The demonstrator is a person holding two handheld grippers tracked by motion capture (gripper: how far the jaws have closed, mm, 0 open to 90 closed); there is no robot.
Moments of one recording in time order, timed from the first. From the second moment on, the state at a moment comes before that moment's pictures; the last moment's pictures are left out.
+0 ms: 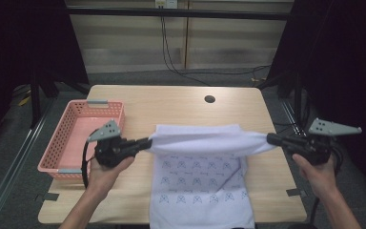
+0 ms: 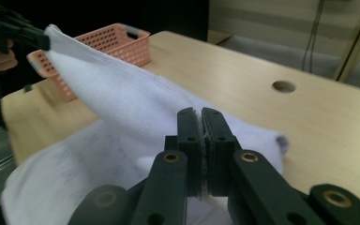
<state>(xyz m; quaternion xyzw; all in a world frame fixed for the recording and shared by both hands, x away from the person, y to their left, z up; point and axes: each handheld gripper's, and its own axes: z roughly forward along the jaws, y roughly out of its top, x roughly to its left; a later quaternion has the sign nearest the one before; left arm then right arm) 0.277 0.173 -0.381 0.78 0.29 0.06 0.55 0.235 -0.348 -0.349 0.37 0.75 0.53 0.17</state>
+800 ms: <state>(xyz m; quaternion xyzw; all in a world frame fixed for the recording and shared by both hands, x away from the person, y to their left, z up) 0.233 0.188 -0.461 0.83 0.28 -0.04 0.49 0.154 -0.342 -0.438 0.34 0.82 0.45 0.03</state>
